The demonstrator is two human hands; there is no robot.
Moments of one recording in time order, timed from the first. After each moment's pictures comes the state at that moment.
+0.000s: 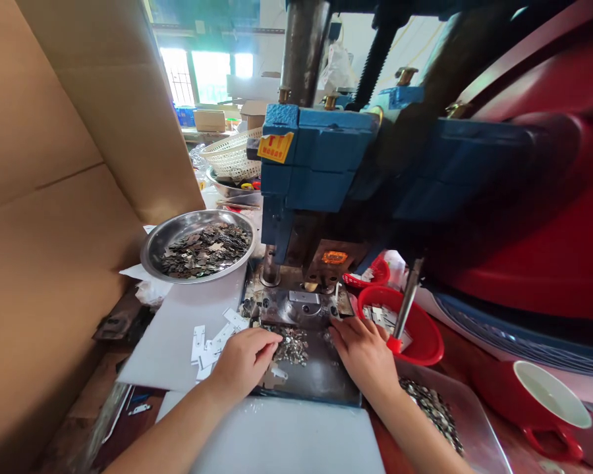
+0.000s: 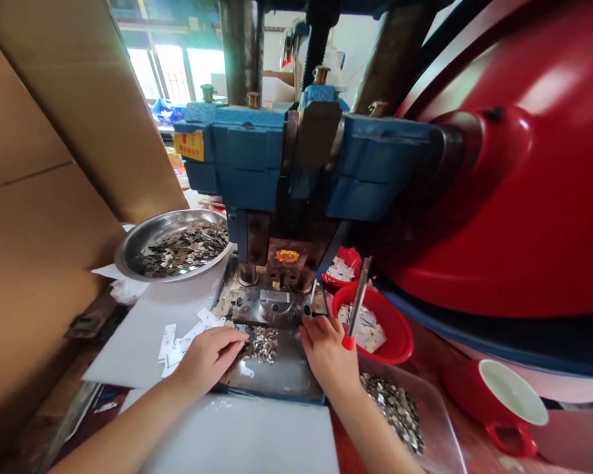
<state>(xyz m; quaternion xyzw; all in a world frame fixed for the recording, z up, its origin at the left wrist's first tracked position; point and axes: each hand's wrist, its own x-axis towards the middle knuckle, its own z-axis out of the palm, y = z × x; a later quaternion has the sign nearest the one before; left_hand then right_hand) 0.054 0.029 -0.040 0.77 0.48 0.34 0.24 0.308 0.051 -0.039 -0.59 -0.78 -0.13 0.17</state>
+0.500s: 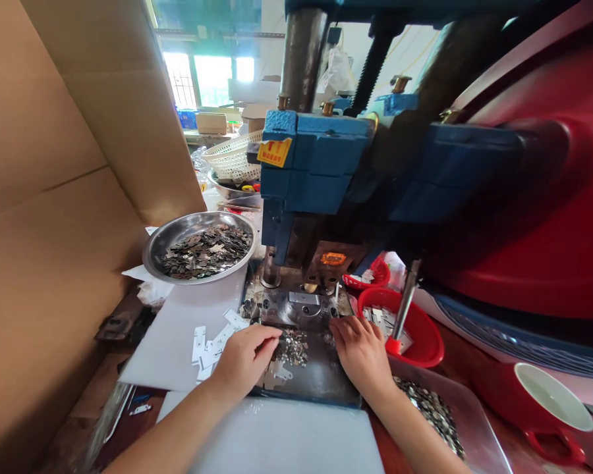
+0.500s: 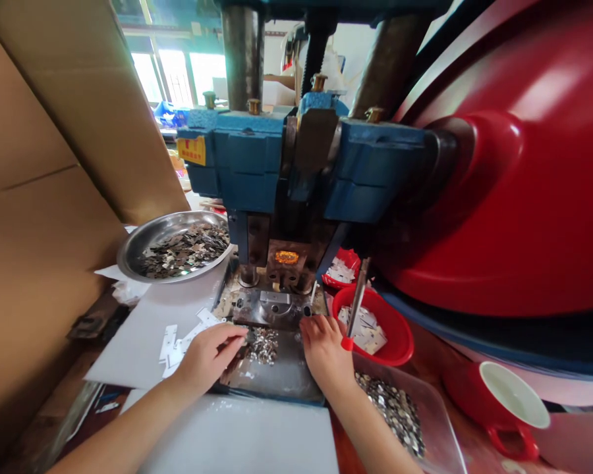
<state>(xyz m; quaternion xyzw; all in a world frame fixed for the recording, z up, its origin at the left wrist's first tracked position) 0.057 0.029 -0.030 0.74 0.51 0.37 0.25 0.302 0.054 -0.036 -0.58 -0.78 -0.10 0.23</state>
